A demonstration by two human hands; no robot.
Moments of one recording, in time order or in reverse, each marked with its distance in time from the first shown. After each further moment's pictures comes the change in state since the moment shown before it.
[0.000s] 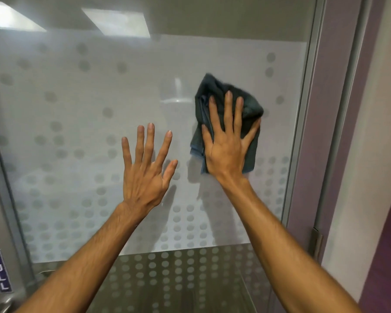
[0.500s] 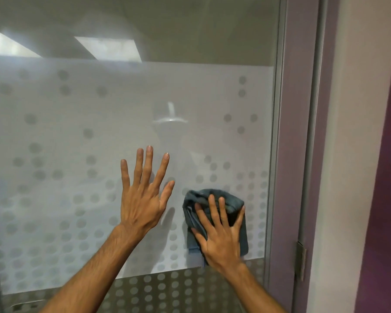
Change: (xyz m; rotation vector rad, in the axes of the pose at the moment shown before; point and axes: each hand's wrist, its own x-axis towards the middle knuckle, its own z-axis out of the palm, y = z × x) left_hand 0.001 0.039 0.009 -0.013 0.024 0.035; right_hand -0.183 0.068 0.026 -0.086 -0.201 -0.183
